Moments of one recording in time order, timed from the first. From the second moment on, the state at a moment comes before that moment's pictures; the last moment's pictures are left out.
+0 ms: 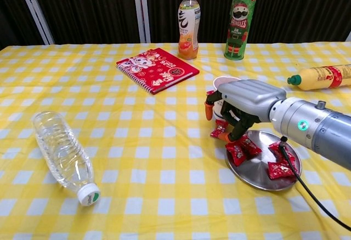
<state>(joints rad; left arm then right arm) -0.22 -1.11 -0.05 -1.58 1.47 1.34 -0.11 0.73 -1.72 0.15 -1.44 -1.11 1.00 -0.47</state>
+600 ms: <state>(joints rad) -0.22 -1.11 -0.05 -1.58 1.47 1.35 -0.11 0.73 -1.75 0.08 -1.26 -1.37 1.11 -0.46</state>
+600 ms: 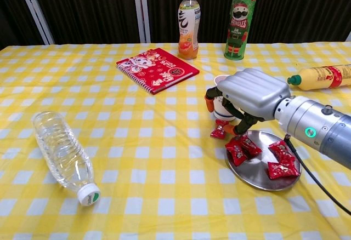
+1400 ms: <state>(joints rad) -0.21 -1.11 -0.05 -1.58 1.47 1.35 -0.11 0.71 -1.80 0.03 -1.12 -1.52 1.17 -0.46</state>
